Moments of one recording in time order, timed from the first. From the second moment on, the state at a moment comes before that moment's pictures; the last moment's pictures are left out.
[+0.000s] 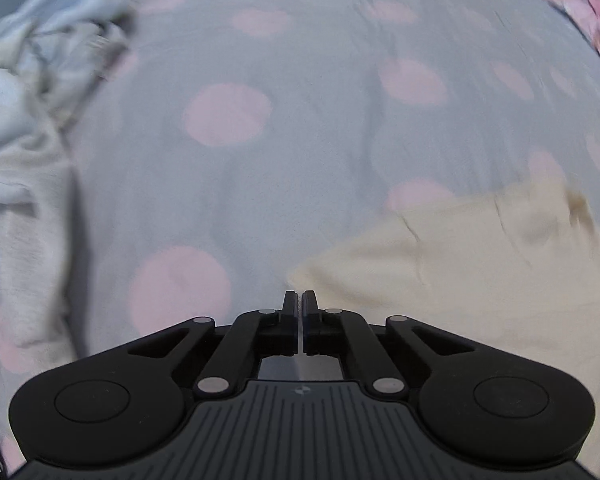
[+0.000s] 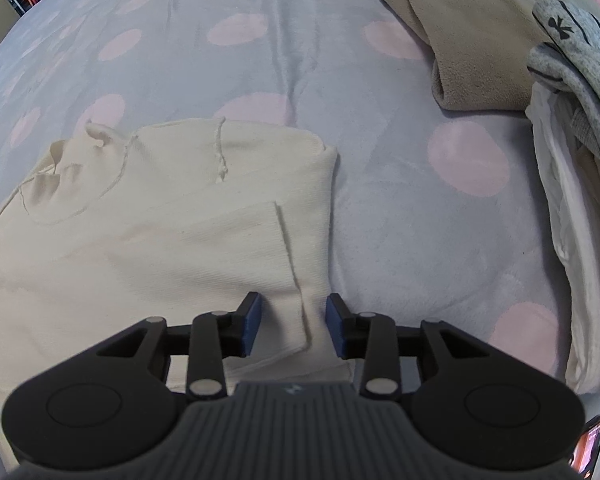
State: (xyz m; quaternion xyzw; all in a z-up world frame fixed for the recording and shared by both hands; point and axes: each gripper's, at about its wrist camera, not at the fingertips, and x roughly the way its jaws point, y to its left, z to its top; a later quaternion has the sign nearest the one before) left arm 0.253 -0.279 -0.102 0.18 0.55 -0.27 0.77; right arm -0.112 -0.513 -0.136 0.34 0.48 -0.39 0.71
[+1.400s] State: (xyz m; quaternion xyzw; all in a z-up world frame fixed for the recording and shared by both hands) left arm 0.221 -0.290 -0.084 0.21 0.49 -0.38 0.75; right arm -0.122 -0.541 -0.086 0.34 0.33 -0.41 0.78
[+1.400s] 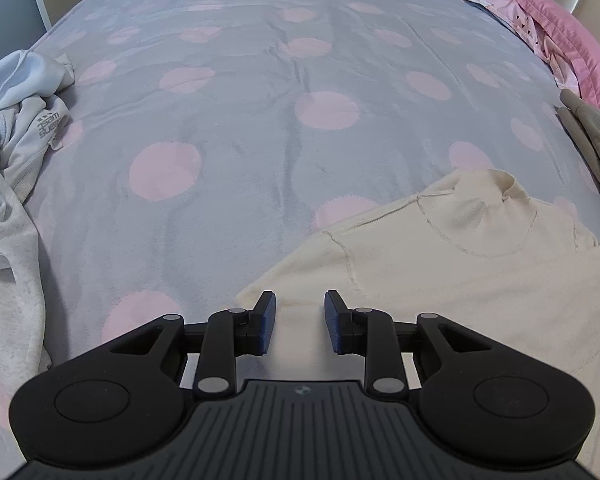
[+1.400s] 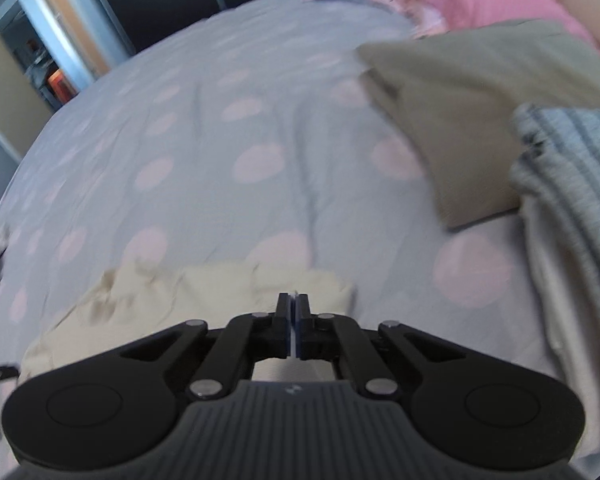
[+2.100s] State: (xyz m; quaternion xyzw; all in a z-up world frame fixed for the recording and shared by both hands) left arm 0.218 -0.268 -0.101 0.20 0.54 -0.37 0.73; right arm -0.158 -0.552 -0.130 0.42 0.38 -0.38 0.73
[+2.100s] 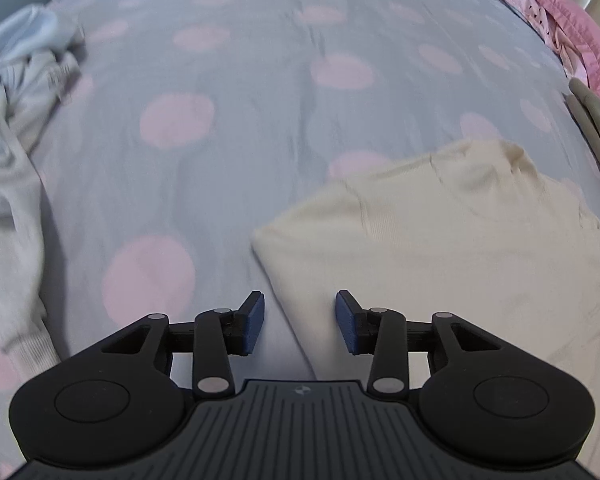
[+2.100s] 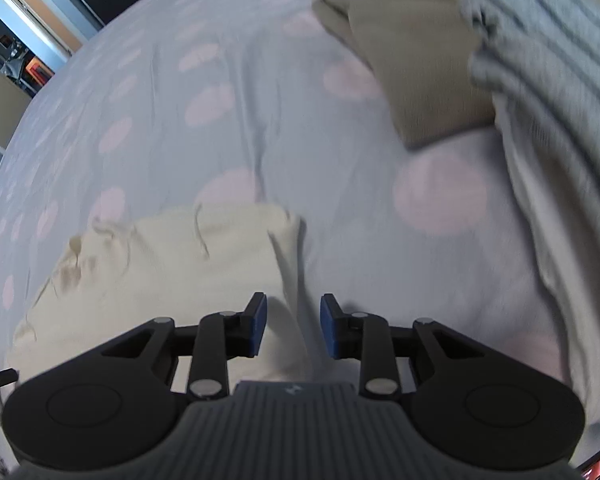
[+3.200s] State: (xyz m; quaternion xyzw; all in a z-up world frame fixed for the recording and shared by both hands) left arm 0.202 -0.230 -0.092 0.21 0.51 -0.38 0.74; right arm -0.173 -0.521 -0.143 0.38 0.42 -0.41 0.71
